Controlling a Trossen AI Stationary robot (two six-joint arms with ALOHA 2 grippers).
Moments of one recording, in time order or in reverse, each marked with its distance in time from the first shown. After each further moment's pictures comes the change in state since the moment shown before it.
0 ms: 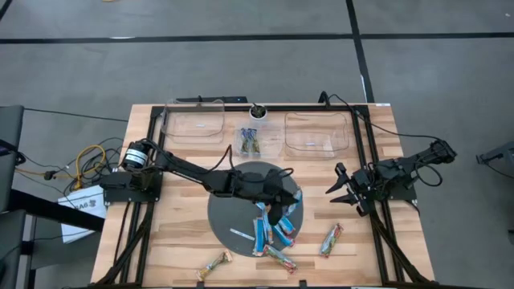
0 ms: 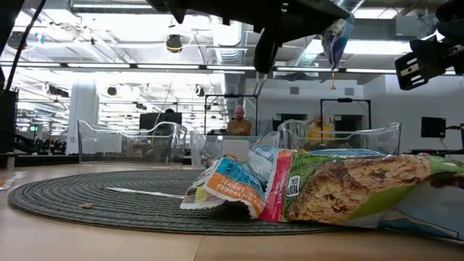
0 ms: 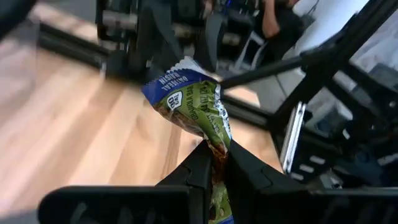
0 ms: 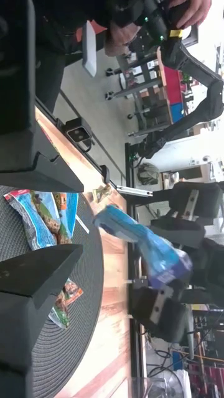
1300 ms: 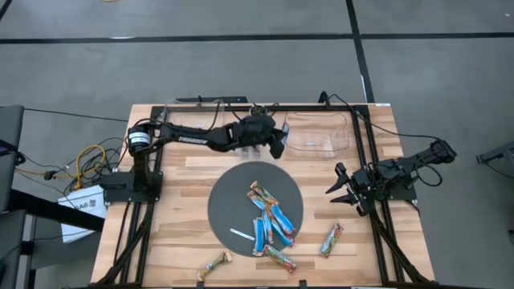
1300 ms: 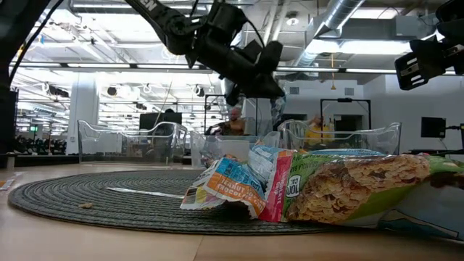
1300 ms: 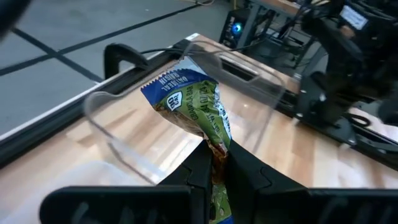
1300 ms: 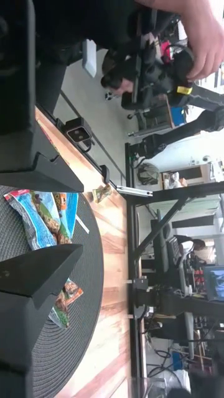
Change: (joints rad) left arm 0.438 0.000 0.000 -0.111 -0.027 0.136; right arm 0.000 0.000 0.000 0.000 0.000 0.000
